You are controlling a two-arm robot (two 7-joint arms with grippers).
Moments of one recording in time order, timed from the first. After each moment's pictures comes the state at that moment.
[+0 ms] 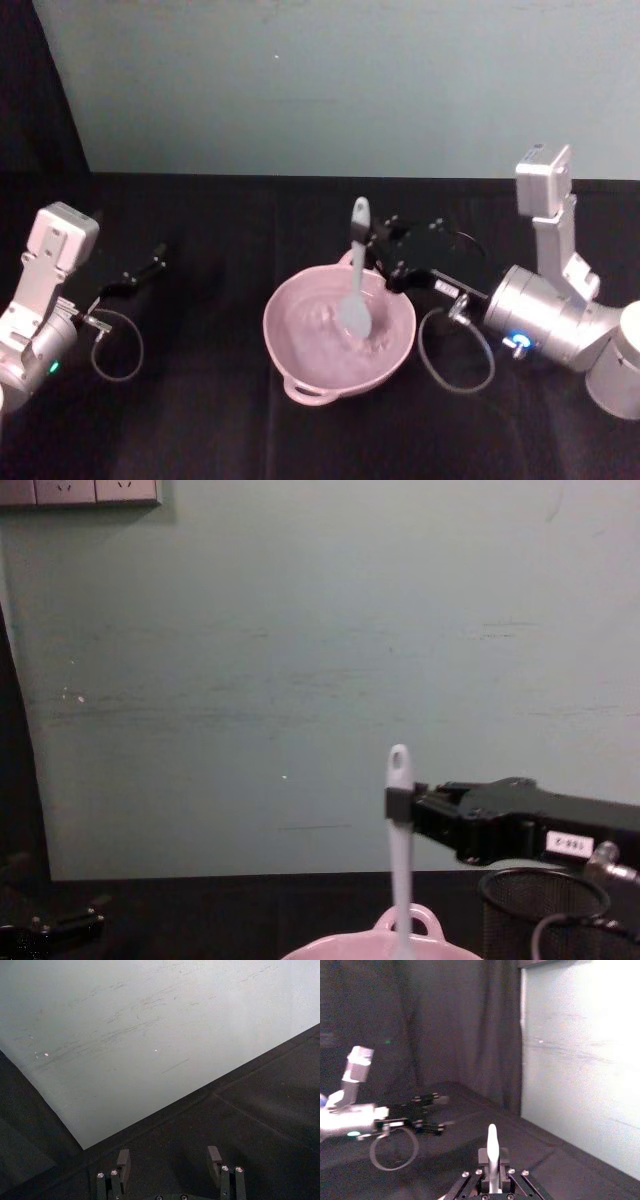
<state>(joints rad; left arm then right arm) -0.20 0.60 0.45 -1.41 -0.25 -0.12 0.03 0.31 0.47 -0.47 -1.53 0.51 -0.01 0.55</state>
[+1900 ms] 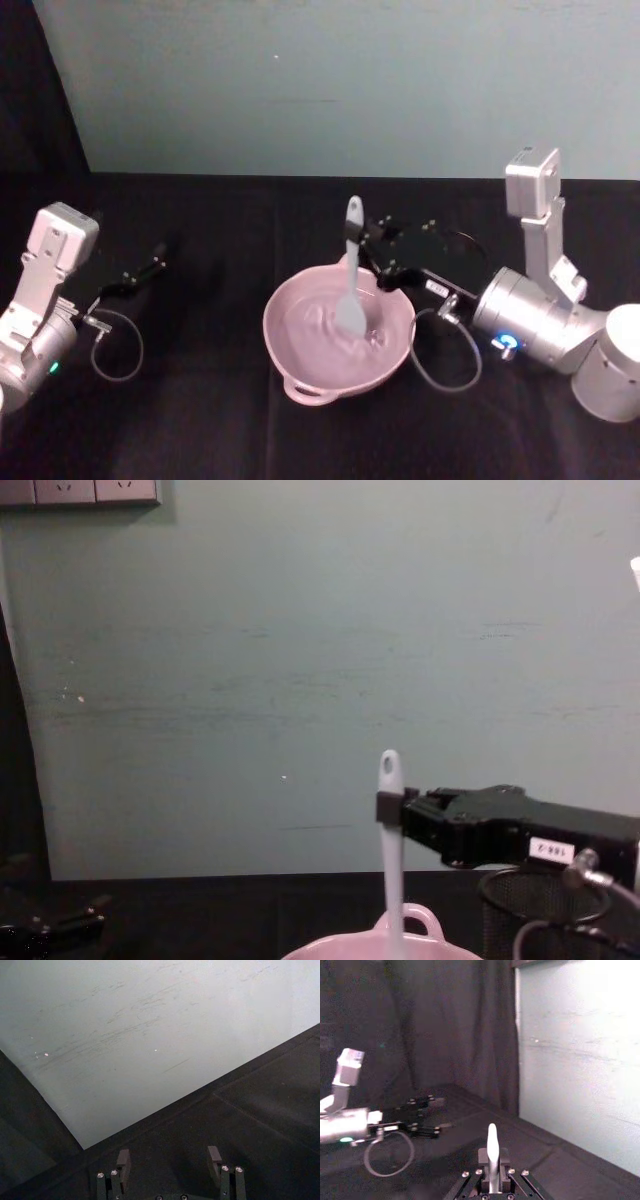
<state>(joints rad) -0.20 0.60 0.45 -1.41 -0.25 -0.12 0.03 0.31 0.43 -0.46 -1.49 0.49 -0.01 0.53</state>
